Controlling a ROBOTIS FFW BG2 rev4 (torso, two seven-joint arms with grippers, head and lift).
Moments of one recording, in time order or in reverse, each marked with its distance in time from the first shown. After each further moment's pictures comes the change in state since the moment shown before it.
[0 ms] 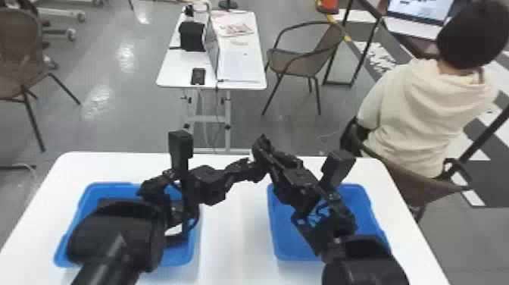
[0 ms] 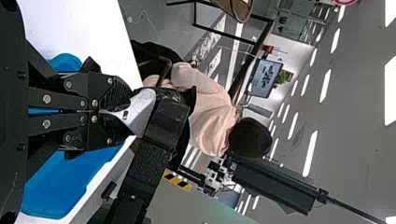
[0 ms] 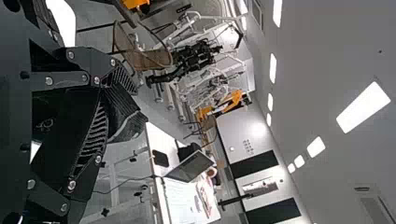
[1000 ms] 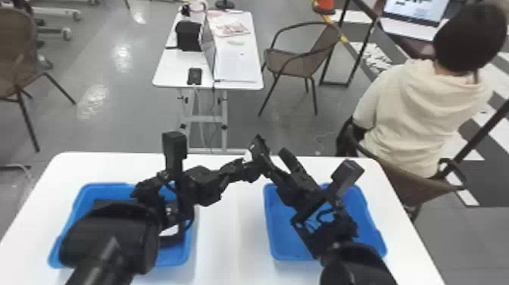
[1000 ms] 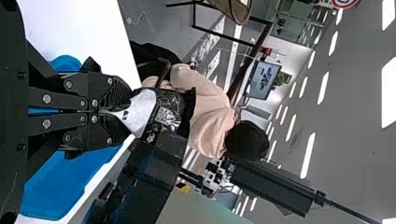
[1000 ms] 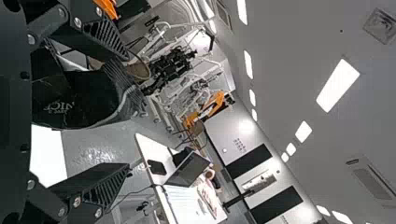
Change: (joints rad) left arm 0.004 0.003 -0.002 -0.001 0.015 -0.002 0.000; right arm -0.009 0.007 -0.021 0.090 -0.203 -0.072 0.088
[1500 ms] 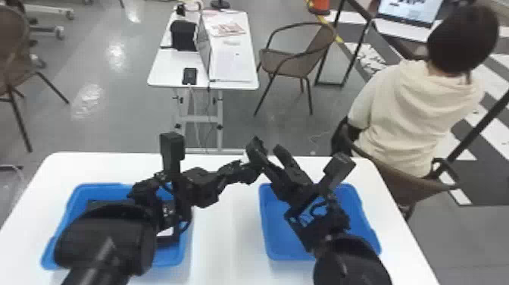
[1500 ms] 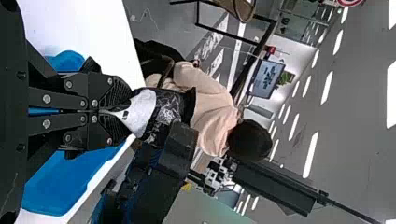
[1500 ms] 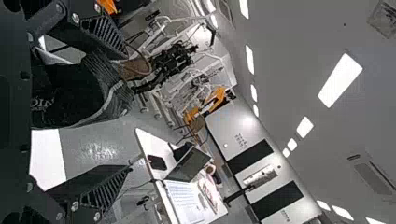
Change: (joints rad) left arm -0.001 -0.002 -0.010 -0.002 0.005 0.018 0.002; right arm -0.034 0.006 0.000 0.020 0.009 0.028 -0.022
